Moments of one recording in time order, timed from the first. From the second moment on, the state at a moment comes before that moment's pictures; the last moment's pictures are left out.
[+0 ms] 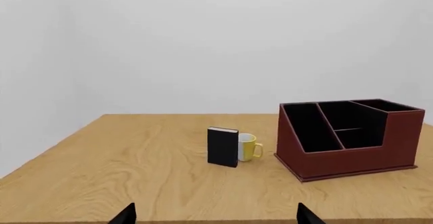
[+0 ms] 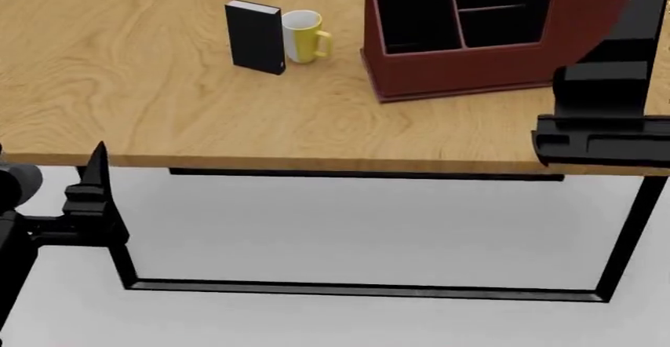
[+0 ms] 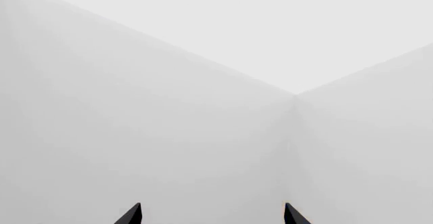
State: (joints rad) left arm -0.46 -0.28 0.04 0.41 -0.38 -0.71 -0.18; right arm 0.87 0.78 0.14 -1.03 0.95 1.19 0.71
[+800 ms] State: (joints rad) left arm -0.45 -0.30 0.06 0.40 -0.39 -0.69 -0.19; right arm 0.84 0.84 0.08 -1.01 0.96 1.09 0.76
